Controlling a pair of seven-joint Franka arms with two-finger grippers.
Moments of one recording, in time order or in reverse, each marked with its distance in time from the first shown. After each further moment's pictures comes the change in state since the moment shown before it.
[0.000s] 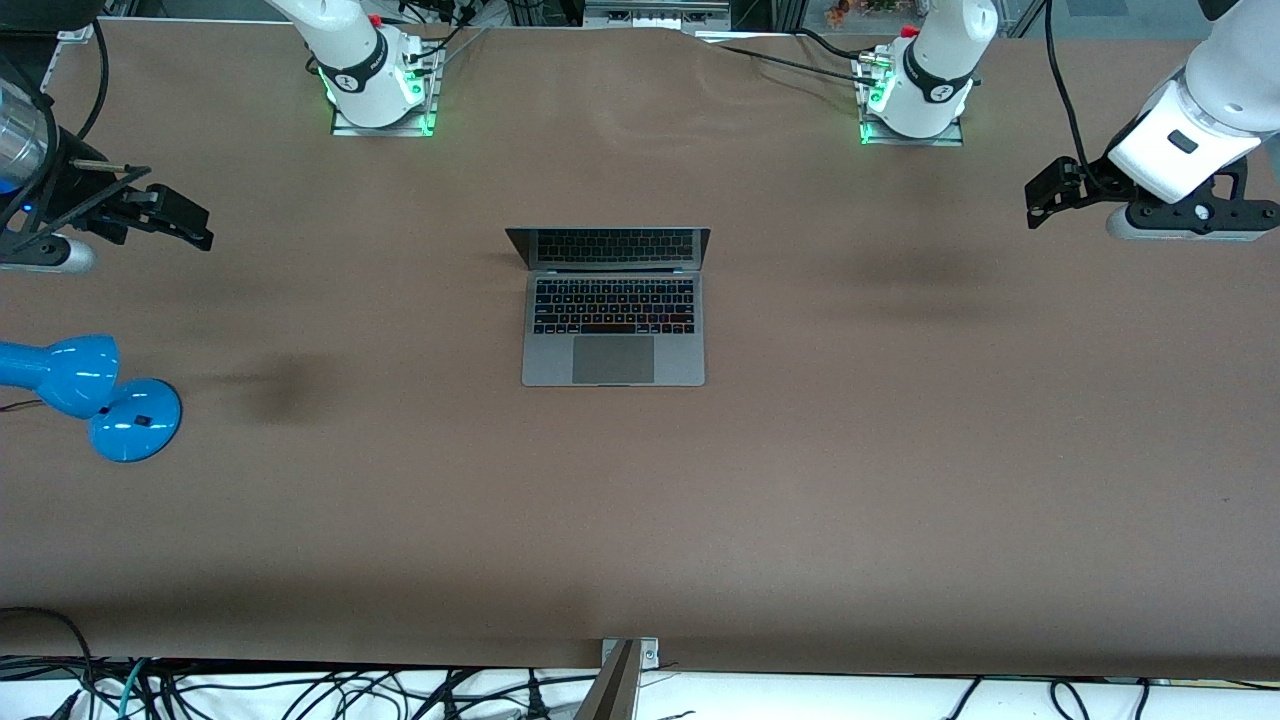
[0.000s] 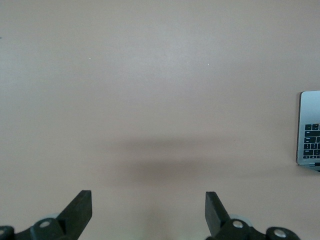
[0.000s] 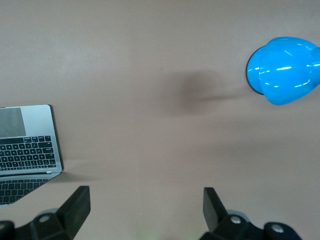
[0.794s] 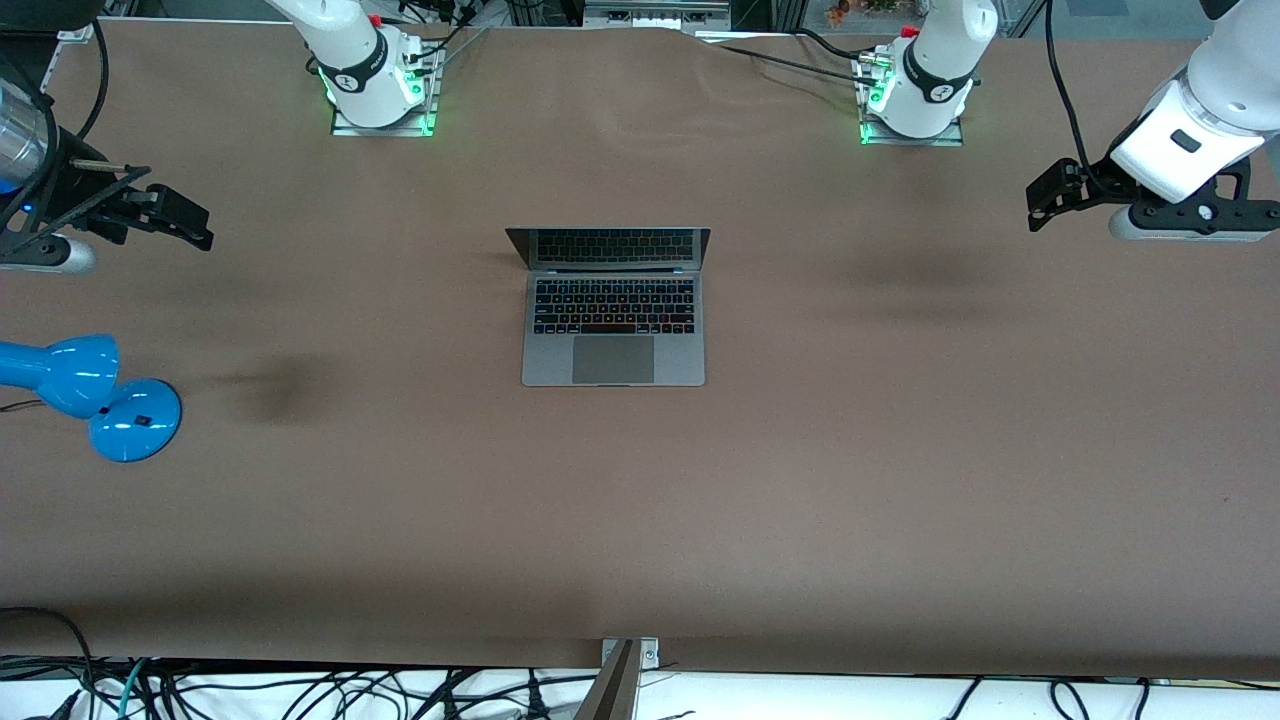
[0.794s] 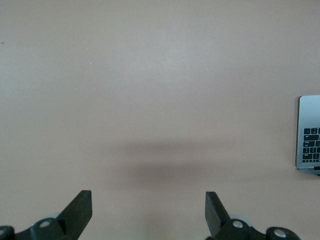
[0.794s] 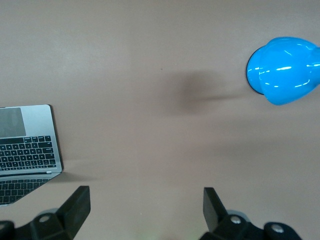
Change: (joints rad) left arm 0.001 0.000 0.001 0.006 0.000 0.018 0.000; right arm 0.000 0.000 0.000 0.000 0.000 0.000 0.000
